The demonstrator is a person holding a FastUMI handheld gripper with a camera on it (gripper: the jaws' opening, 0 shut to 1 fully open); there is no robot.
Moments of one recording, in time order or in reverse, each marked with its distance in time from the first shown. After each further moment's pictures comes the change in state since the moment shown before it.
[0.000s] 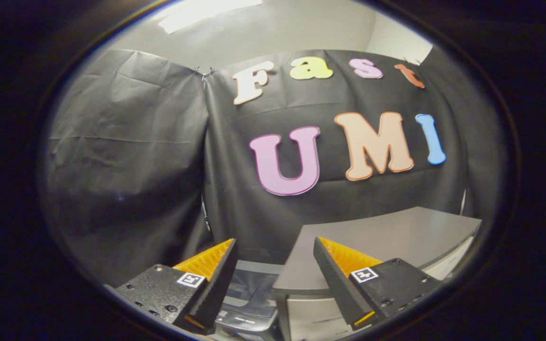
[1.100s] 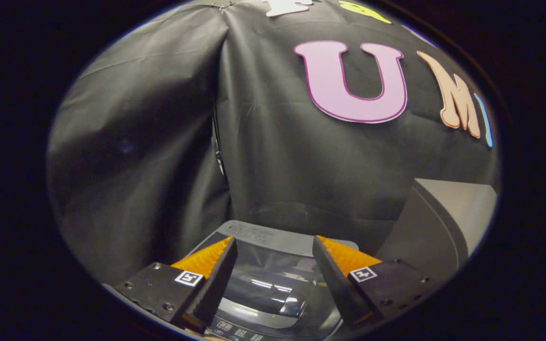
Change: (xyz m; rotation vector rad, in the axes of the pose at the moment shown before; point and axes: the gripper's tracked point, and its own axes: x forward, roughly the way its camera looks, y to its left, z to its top) arm 0.200 0.159 -0.148 -0.060 0.441 0.143
